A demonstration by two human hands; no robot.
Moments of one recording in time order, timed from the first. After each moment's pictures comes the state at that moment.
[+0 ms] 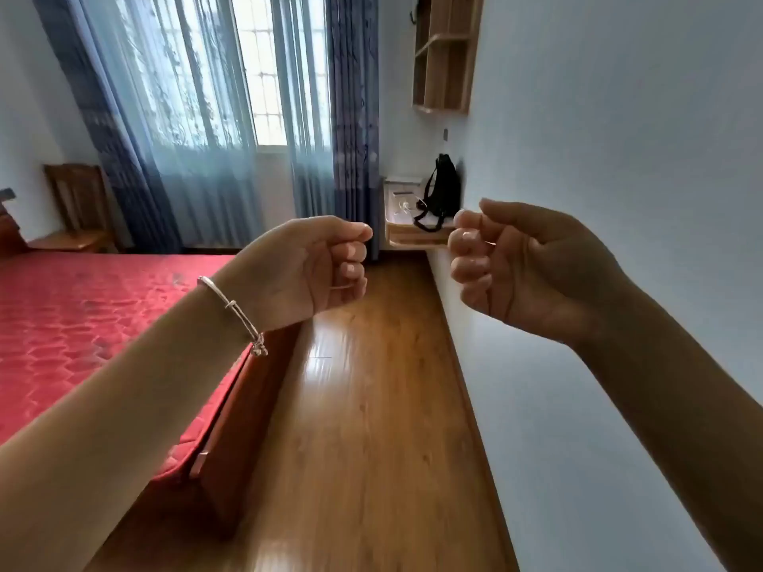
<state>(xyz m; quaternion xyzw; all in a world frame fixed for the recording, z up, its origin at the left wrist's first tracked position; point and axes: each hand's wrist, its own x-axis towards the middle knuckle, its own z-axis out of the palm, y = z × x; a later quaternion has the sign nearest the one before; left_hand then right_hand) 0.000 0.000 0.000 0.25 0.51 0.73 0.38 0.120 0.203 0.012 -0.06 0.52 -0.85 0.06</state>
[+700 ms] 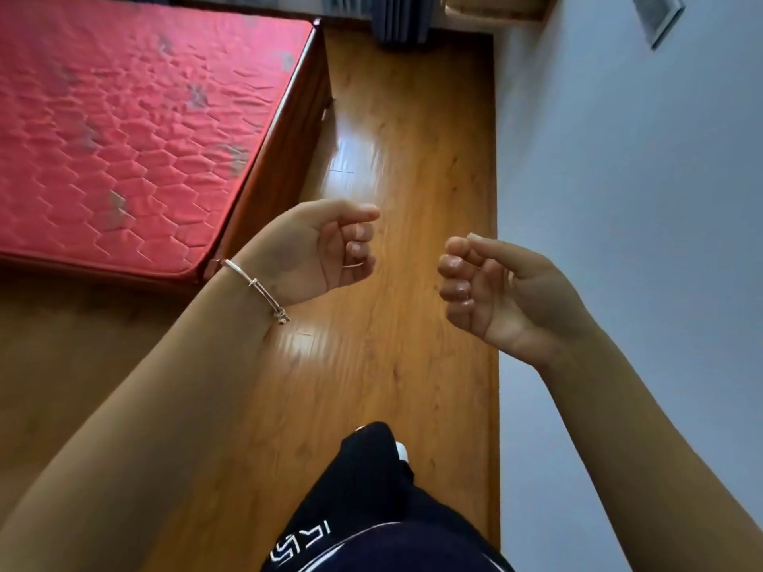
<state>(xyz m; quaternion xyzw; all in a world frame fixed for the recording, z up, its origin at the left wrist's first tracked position) -0.040 0.041 -0.194 0.01 0.49 0.75 0.44 0.063 0.237 -0.195 0.13 0.41 -0.88 0.20</state>
